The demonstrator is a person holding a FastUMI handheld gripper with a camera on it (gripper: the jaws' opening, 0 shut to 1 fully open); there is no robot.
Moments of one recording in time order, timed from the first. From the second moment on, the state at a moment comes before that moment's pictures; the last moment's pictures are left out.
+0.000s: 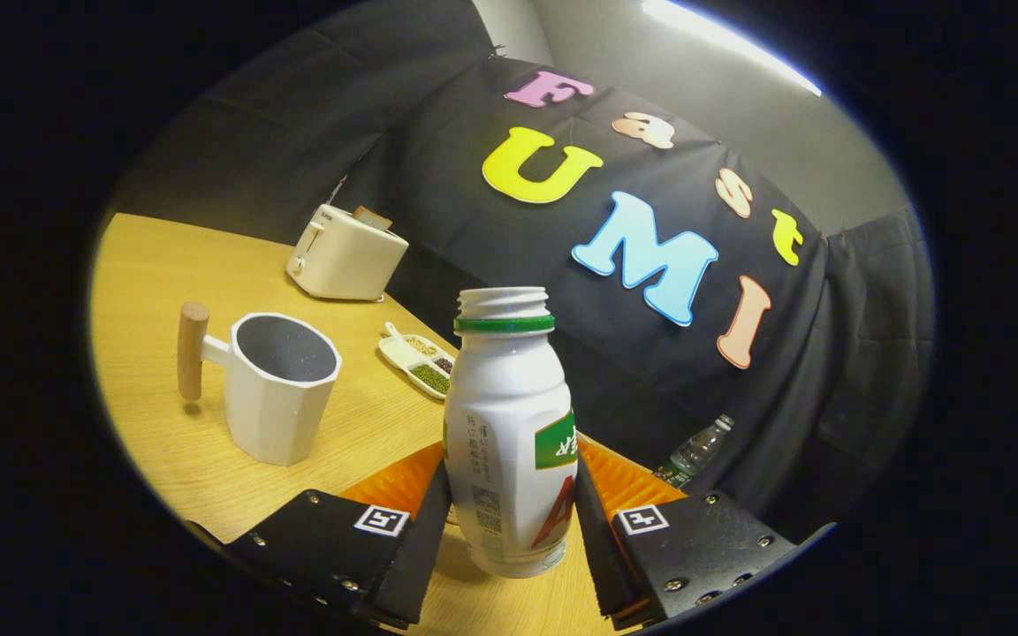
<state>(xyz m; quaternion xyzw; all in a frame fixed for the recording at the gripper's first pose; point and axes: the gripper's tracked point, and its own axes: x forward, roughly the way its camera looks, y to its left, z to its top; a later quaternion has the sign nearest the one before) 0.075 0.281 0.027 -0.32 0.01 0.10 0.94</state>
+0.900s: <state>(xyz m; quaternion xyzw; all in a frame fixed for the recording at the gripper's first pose) 0.080 0.301 0.027 -0.45 -0.01 0.11 0.88</state>
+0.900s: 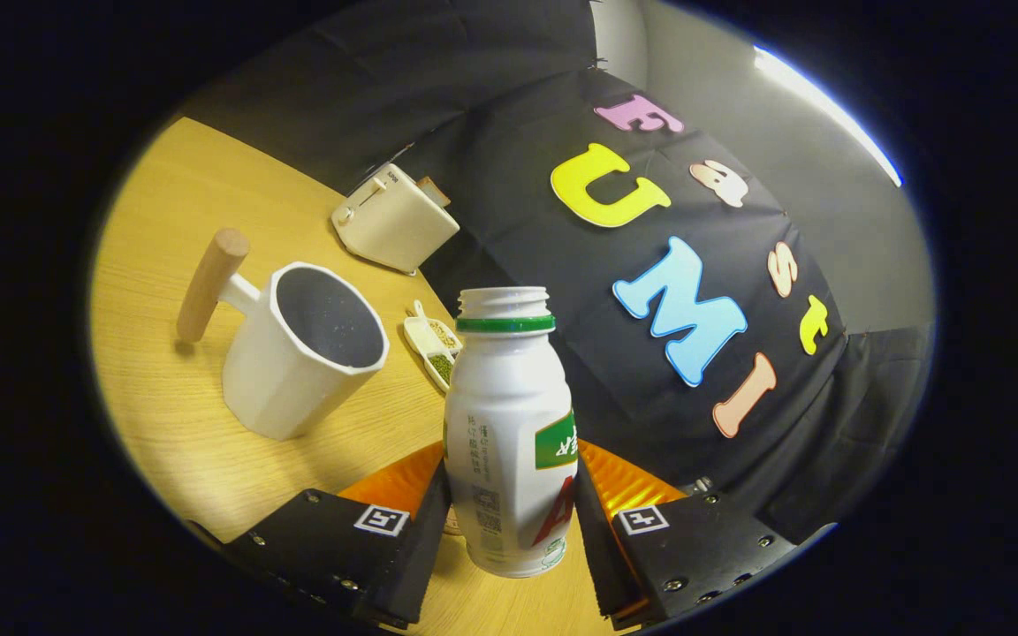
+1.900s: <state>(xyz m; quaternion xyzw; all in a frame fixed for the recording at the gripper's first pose) 0.072 0.306 0.042 -0.58 -0.04 0.08 0.81</state>
